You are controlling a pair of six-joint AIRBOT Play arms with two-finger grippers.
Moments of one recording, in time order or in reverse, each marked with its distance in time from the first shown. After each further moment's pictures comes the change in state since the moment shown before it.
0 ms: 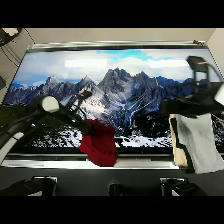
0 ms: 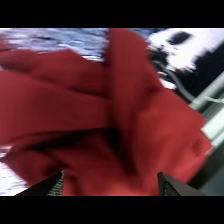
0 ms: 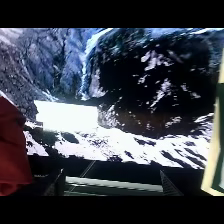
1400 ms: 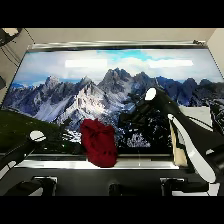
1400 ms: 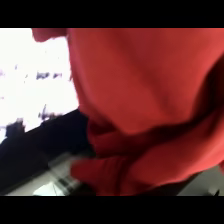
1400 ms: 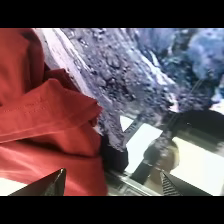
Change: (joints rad) left arm 0.219 0.221 -0.740 -0.499 0.283 0.204; right arm 0.080 -0.559 -0.144 0.541 -0.214 -0.221
